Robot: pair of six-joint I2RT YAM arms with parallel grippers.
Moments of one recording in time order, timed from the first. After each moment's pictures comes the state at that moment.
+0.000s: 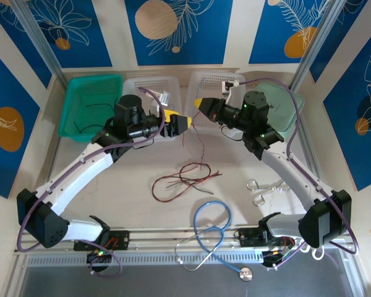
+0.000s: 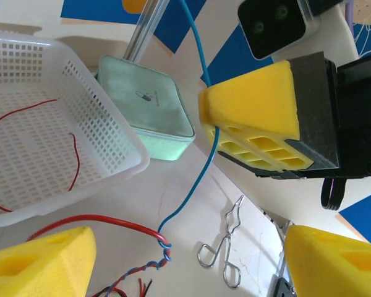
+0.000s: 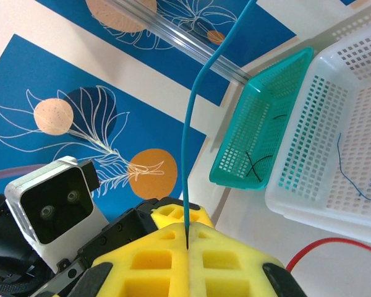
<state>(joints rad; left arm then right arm) -0.61 1.33 1.24 -0.17 0.49 -0.42 0.43 1.28 1.13 0.09 -0.59 0.98</state>
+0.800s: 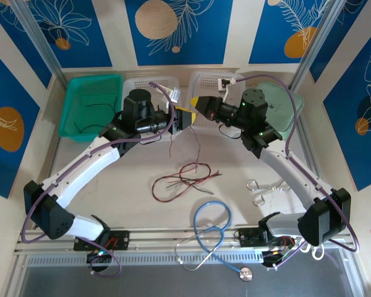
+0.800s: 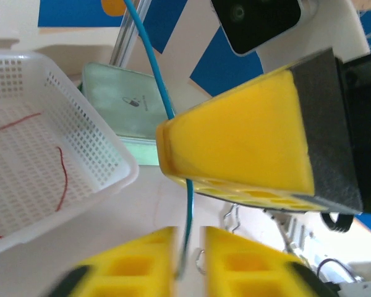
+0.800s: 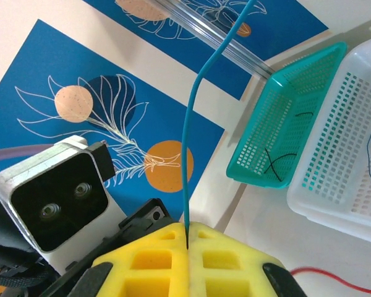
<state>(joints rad) -0.66 1.41 1.36 -0.21 0.47 -0.38 0.45 1.29 1.17 0.11 -0.62 0.98</state>
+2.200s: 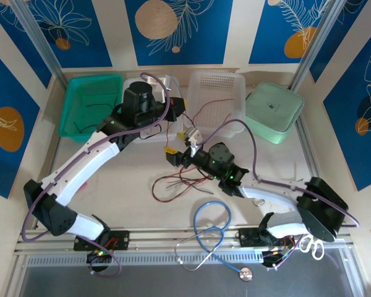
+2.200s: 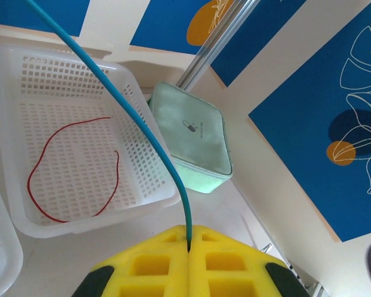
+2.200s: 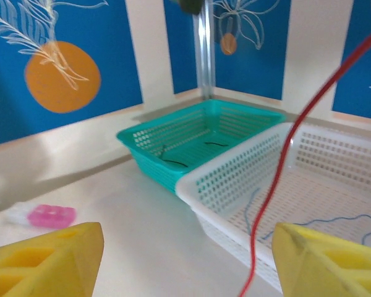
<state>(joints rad) -0.67 1.44 1.50 -0.35 0.21 -0.55 0.90 1.34 0.66 0.69 0.01 0.06</state>
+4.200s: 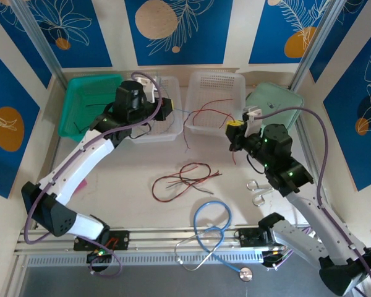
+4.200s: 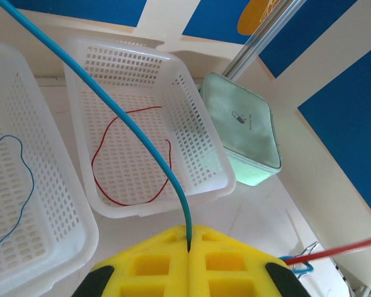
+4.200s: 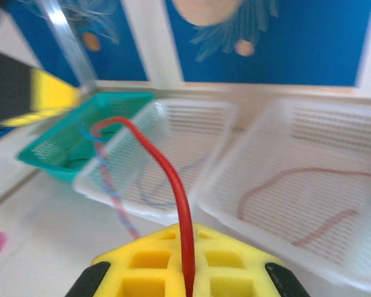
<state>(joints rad) -0.55 1.42 1.46 -0.43 0.21 -0.47 0.45 0.82 0.91 -0.31 -0.07 0.20</state>
